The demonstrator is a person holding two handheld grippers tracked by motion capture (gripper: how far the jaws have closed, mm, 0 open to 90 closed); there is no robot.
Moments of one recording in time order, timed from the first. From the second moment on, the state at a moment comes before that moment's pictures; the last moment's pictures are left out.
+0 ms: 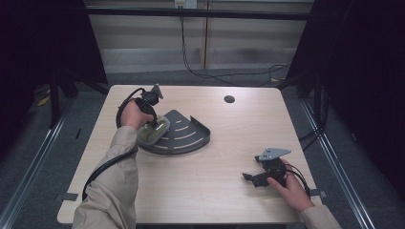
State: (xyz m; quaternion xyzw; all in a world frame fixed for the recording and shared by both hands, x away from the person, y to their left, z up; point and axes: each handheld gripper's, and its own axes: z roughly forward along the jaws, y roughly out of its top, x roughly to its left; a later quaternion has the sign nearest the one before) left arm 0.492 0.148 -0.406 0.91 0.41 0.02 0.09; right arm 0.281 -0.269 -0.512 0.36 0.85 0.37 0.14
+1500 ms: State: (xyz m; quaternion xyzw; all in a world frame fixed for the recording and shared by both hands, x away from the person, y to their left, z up) left arm 0.491 0.162 -0.422 0.90 0.42 0.02 0.09; right arm 0.281 -0.269 -0.512 0.36 0.85 0.37 0.14
